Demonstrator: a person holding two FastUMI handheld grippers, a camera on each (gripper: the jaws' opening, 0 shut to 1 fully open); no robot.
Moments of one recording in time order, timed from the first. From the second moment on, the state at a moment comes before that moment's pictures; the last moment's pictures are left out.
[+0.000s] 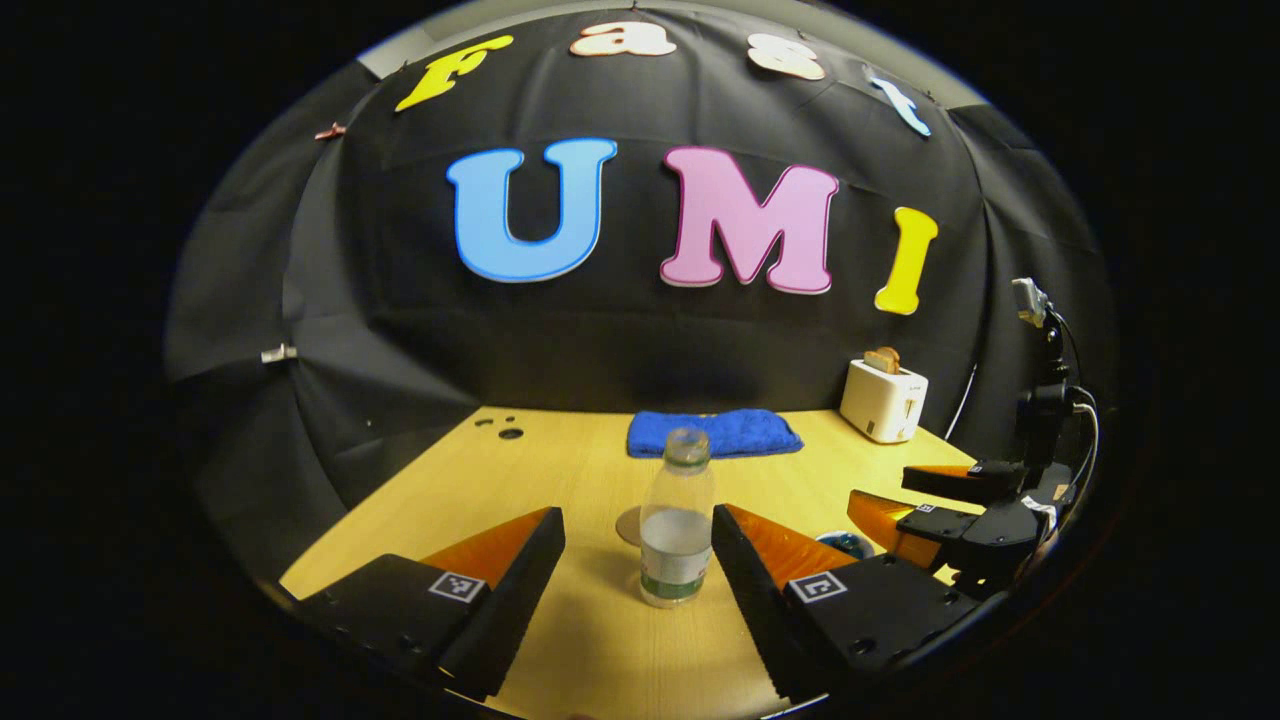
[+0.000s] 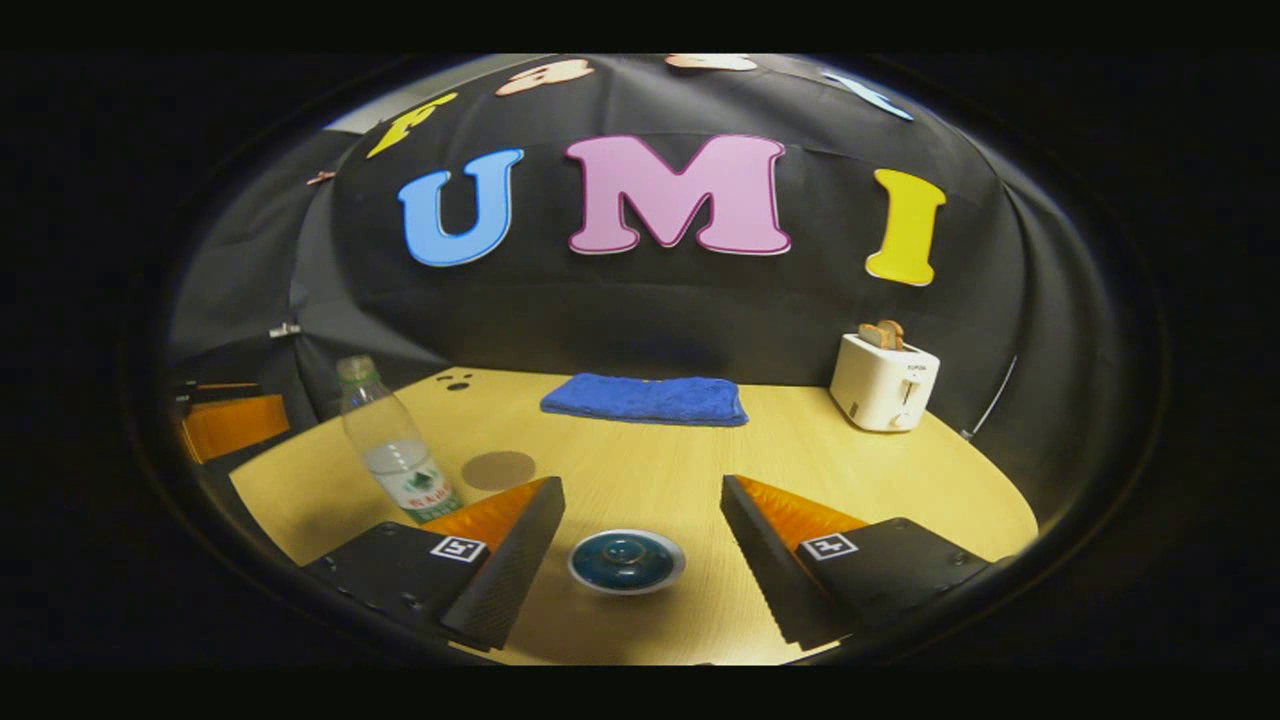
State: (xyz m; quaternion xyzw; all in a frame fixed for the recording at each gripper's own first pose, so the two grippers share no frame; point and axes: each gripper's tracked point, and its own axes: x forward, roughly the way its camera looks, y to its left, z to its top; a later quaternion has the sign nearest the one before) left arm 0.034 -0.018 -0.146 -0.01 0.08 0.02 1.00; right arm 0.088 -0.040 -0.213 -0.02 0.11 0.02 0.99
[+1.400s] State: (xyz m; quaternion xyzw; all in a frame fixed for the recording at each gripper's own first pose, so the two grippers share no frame) left arm 0.045 -0.030 -0.221 0.00 0.13 -0.01 0.99; right arm 0.111 -0.028 -0.273 0.01 0.16 0.02 0.99
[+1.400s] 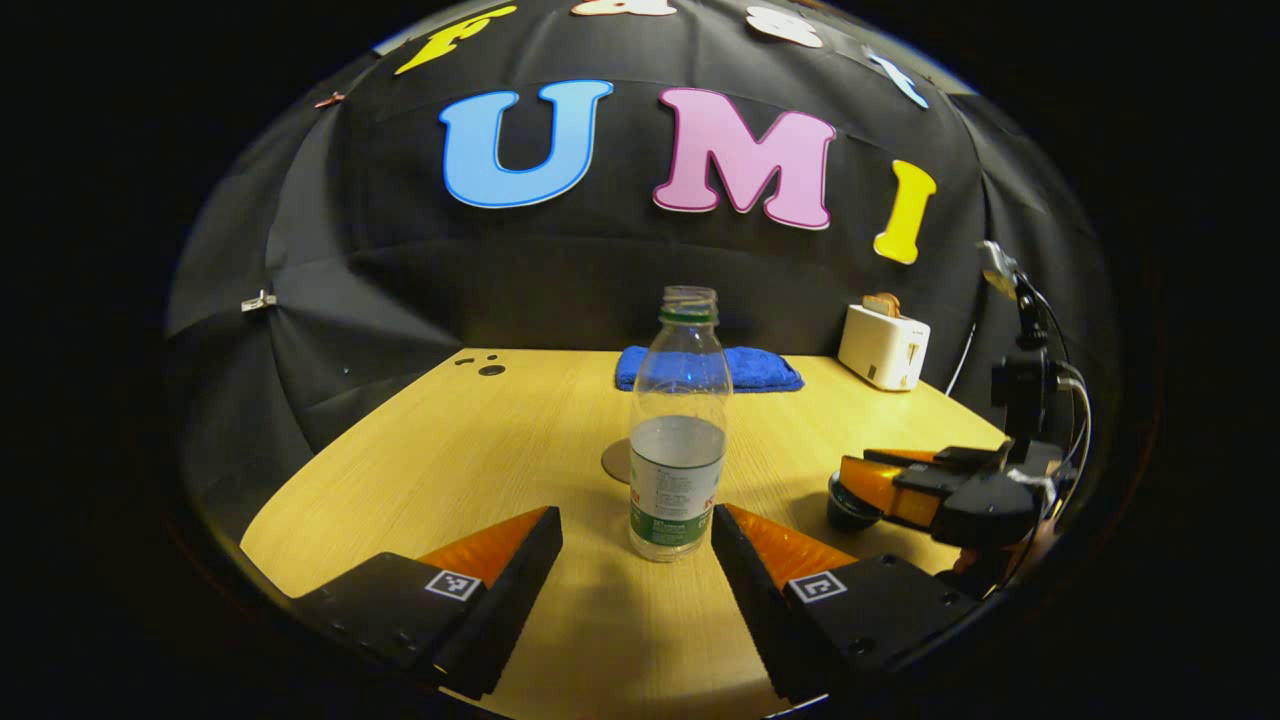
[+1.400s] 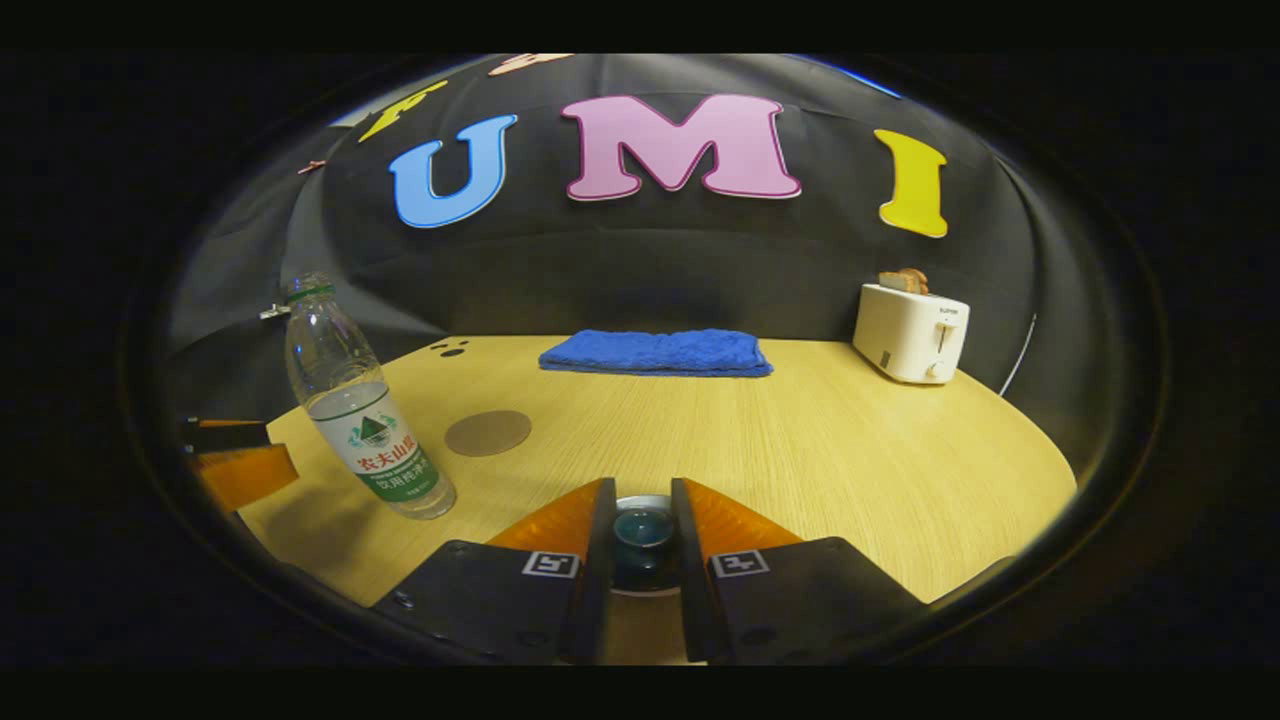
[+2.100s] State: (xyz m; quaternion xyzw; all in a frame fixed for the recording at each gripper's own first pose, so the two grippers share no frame) left arm 0.111 -0.056 -0.232 -0.03 0.10 -0.05 0.99; right arm 0.111 -0.050 -0.229 0.02 0.14 0.01 0.99
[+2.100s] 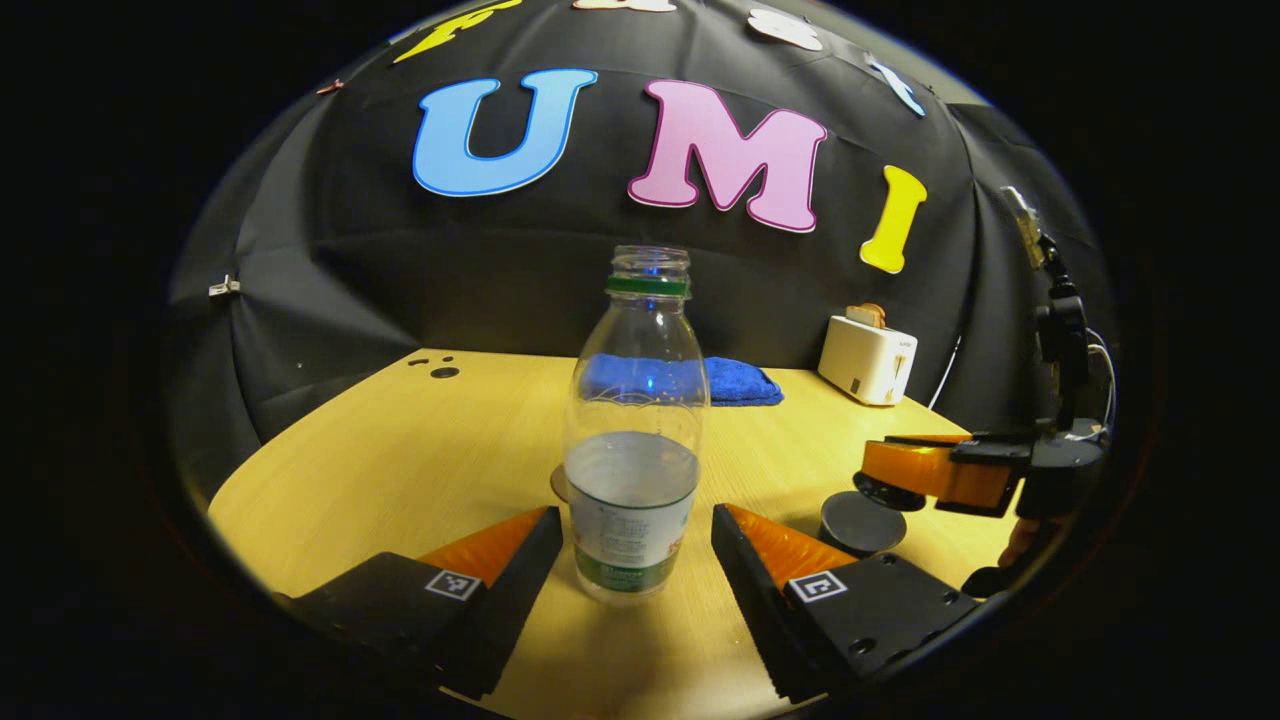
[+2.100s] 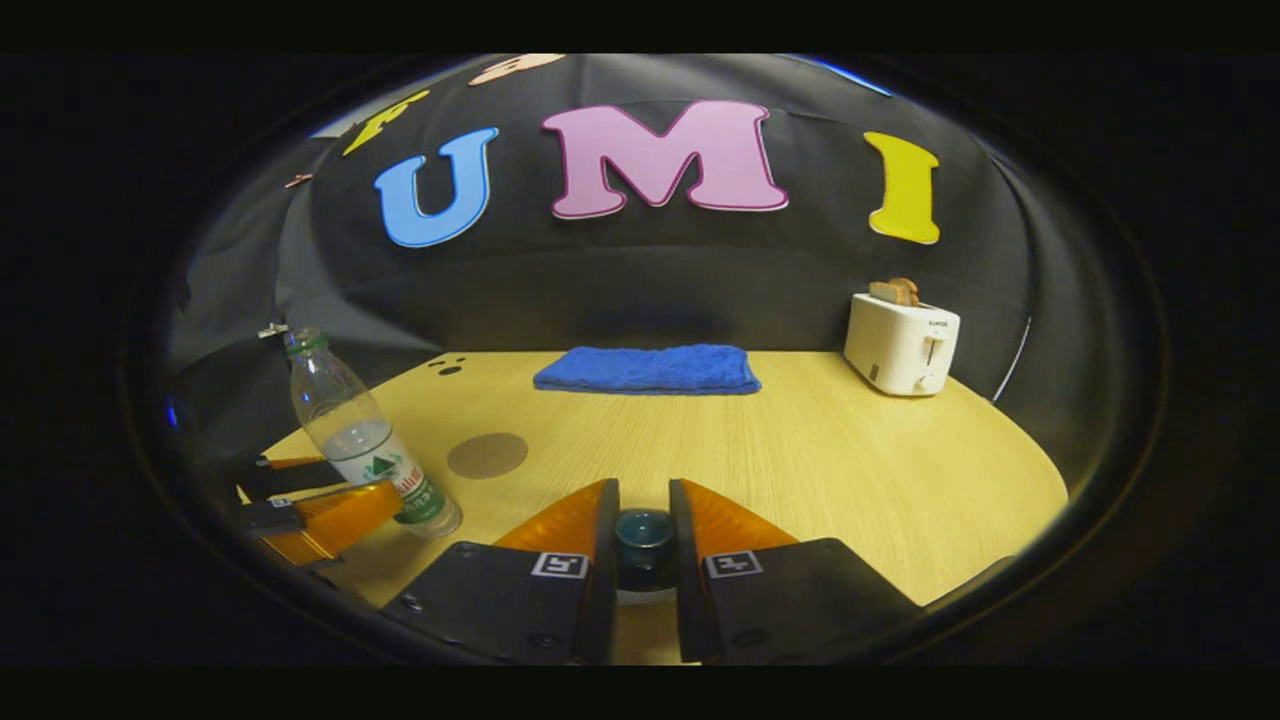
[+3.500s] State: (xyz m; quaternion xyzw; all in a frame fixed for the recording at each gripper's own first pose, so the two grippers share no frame) left arm 0.178 -0.087 -0.233 0.52 0.07 -0.10 0.85; right arm 0.064 -0.141 -0.239 0.01 0.14 -0.04 0.99
